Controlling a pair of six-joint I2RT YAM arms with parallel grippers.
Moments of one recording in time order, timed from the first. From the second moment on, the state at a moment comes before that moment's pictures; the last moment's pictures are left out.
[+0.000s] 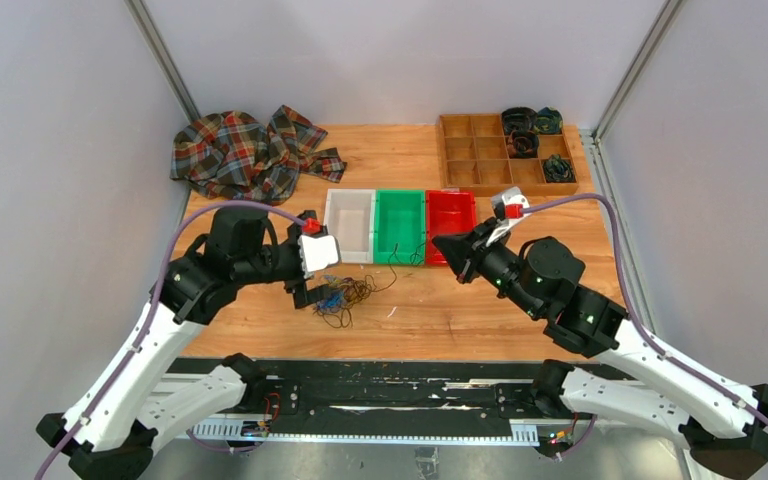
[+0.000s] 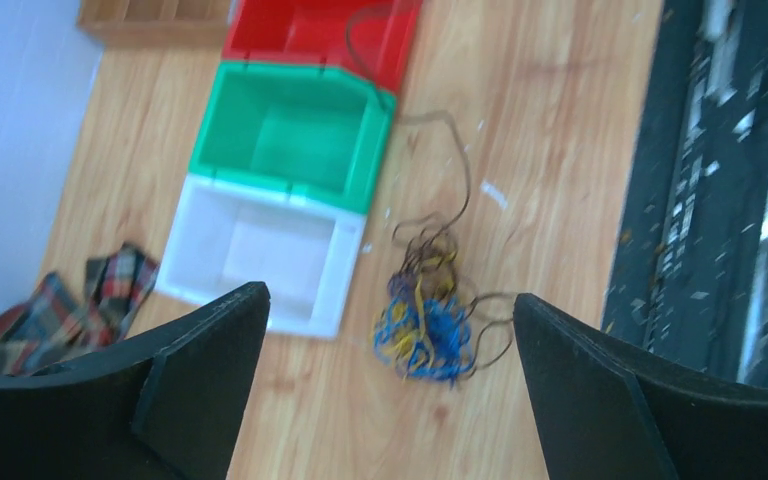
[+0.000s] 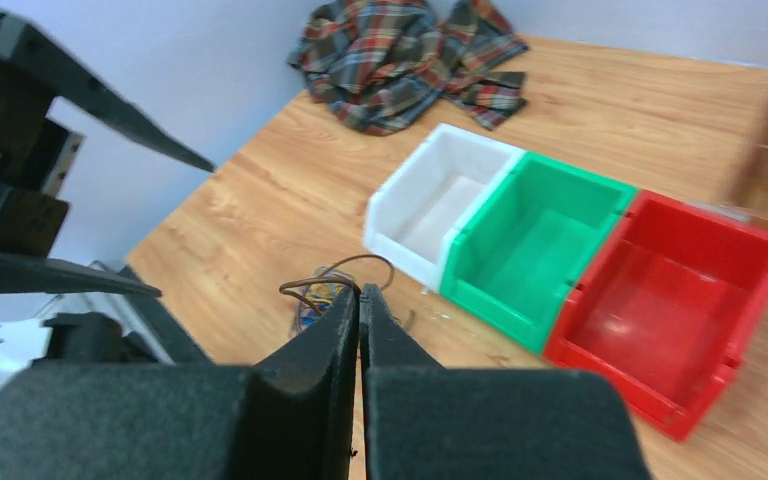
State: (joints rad) left arm -0.57 0.83 1.09 -0.84 0.46 0.69; right arm 0.98 0.73 0.85 -0.17 0.26 0.29
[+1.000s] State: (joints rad) left arm -0.75 0.93 1.06 -0.50 0.57 0.57; right arm 0.98 0.93 0.94 0.11 -0.11 0.51
